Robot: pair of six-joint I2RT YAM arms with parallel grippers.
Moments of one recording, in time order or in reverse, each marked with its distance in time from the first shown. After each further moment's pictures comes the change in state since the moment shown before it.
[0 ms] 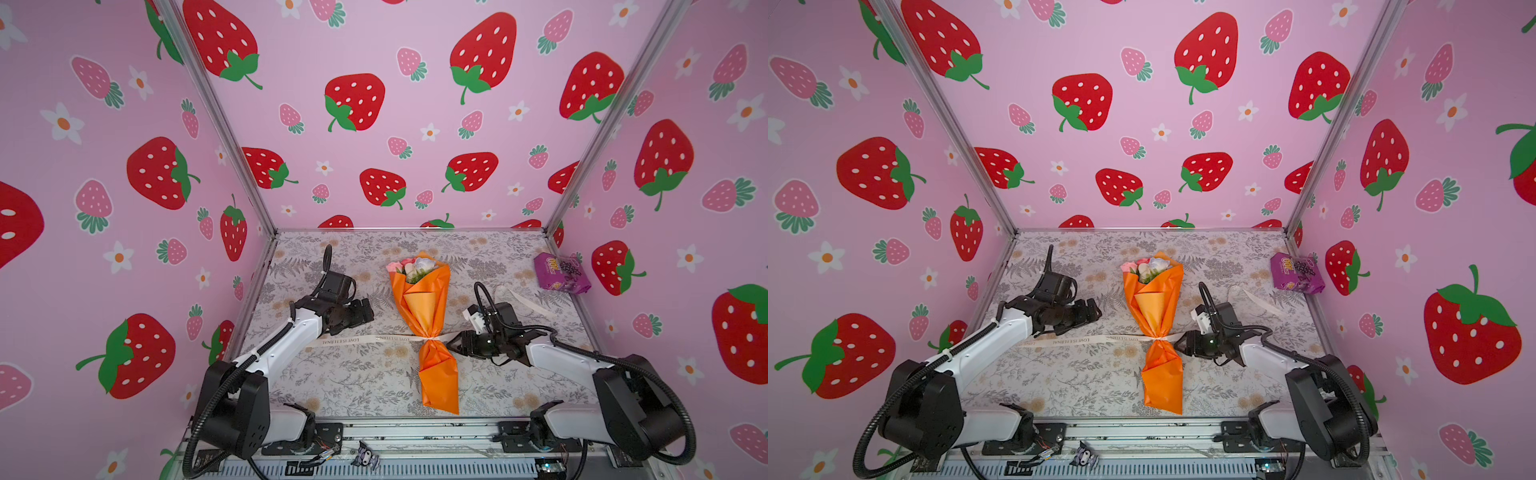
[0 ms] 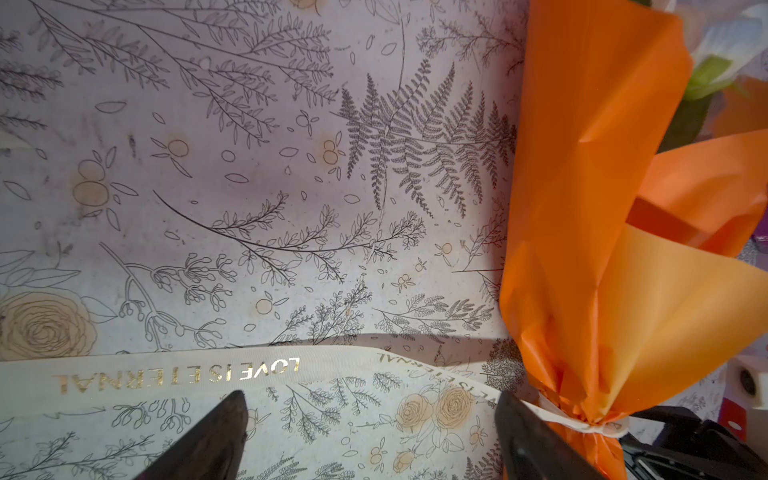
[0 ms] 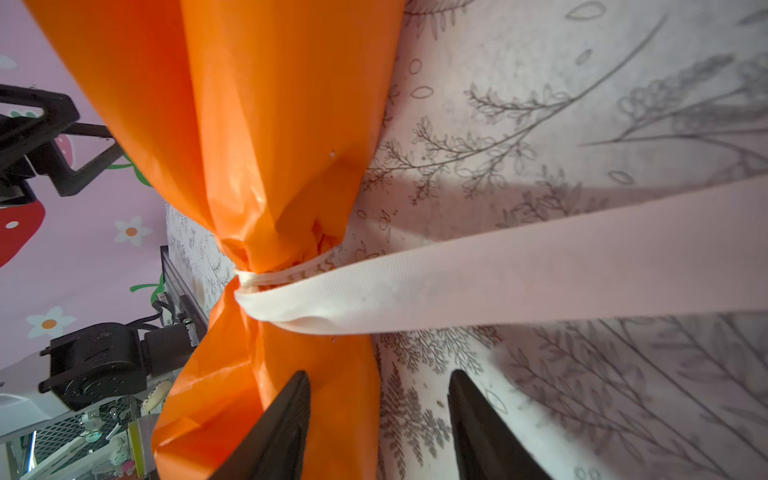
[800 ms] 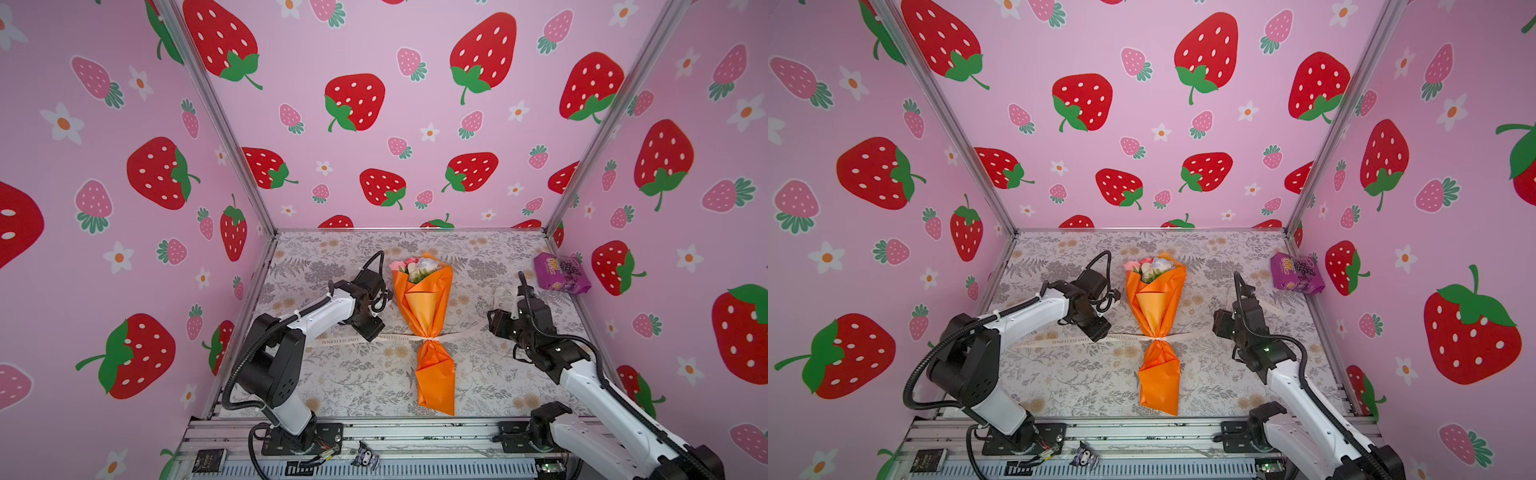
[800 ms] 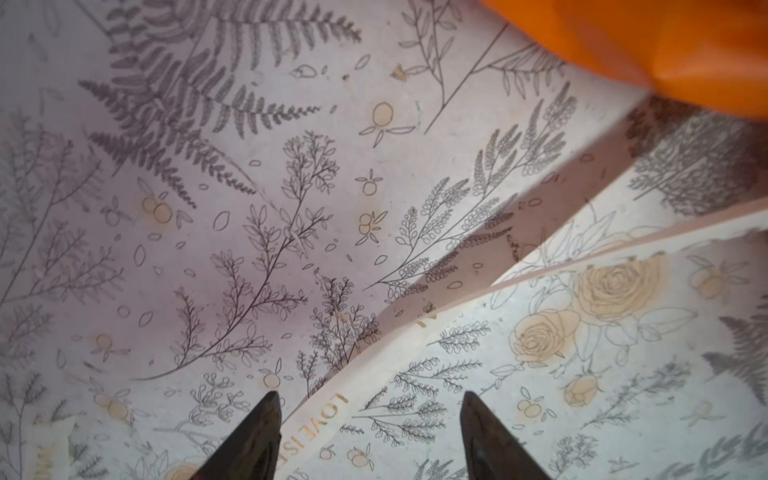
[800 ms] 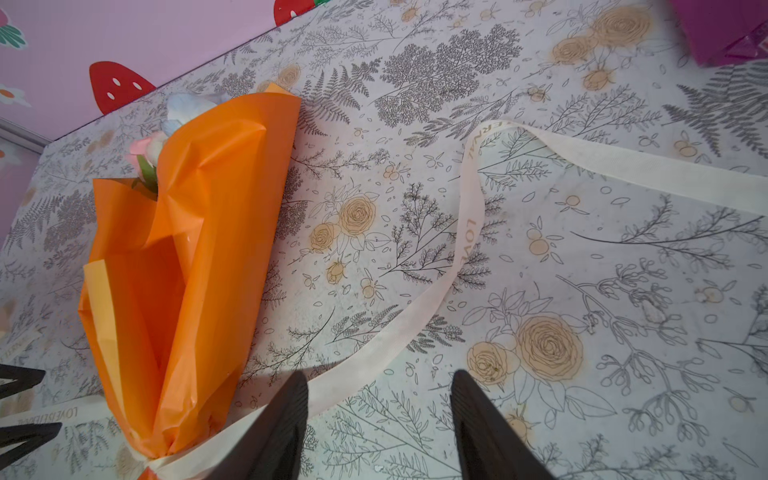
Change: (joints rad) left arm -0.164 0.333 0.231 -0.219 -0.148 0.945; right arm -0.092 -0.442 0.044 -0.218 0.704 -0.035
